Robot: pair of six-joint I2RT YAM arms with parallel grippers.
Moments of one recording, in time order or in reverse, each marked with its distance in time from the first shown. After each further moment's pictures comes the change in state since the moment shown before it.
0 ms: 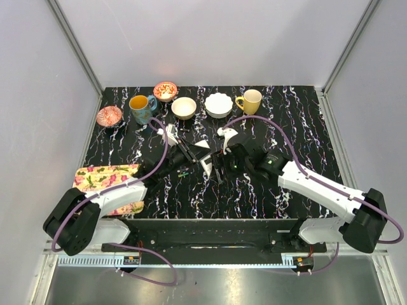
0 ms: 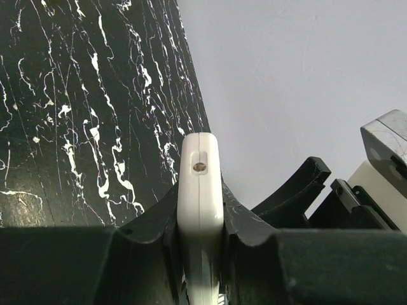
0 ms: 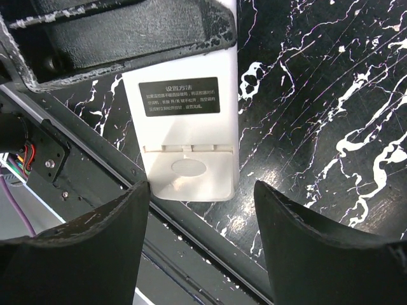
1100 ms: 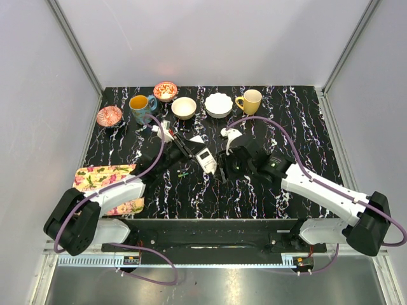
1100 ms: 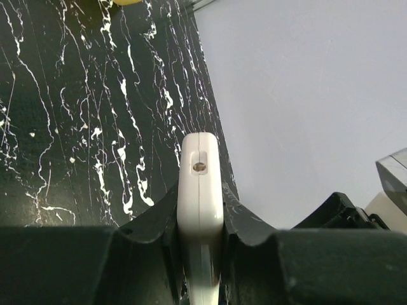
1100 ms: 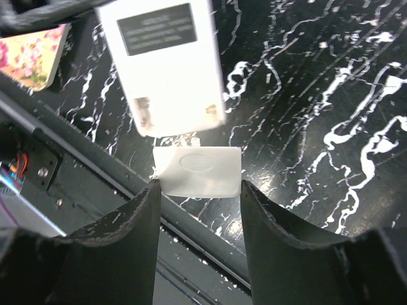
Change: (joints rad) left arm 0.069 0.008 0.015 -0.037 -0.012 0.036; right arm 0.006 -0.035 -0.024 0.002 0.026 0.013
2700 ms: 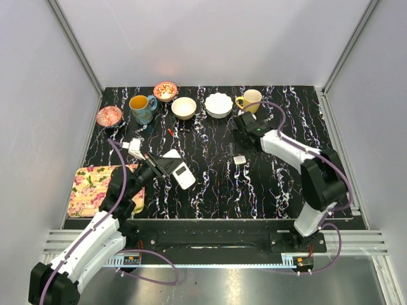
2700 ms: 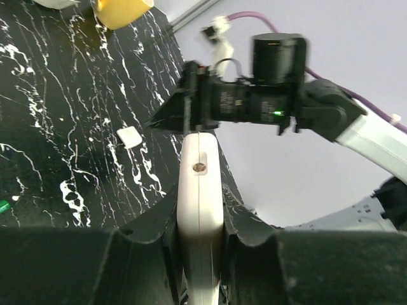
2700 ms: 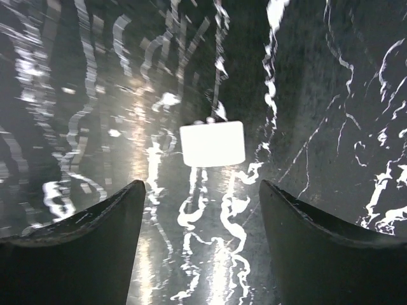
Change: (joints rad) left arm 0.163 -0.653 -0.240 -0.268 0.153 0.079; right arm -0.372 0.516 0.167 -0.011 0.156 -0.007
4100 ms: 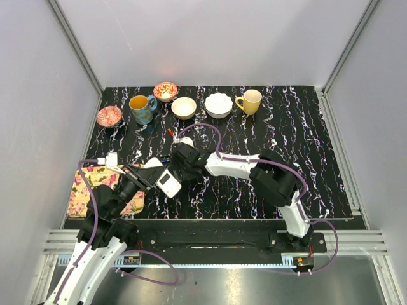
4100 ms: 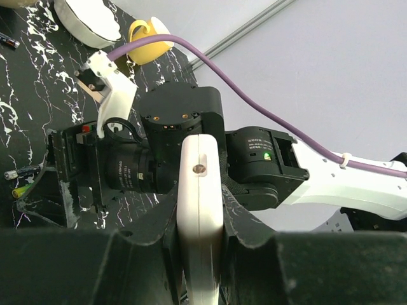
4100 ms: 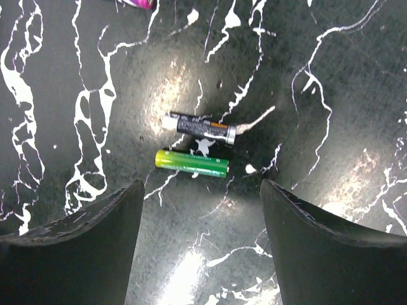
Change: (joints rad) left arm 0.000 -0.466 0.112 -0.582 -0.178 0.053; right arm 0.496 0.323 0.242 0.211 0.039 0.137
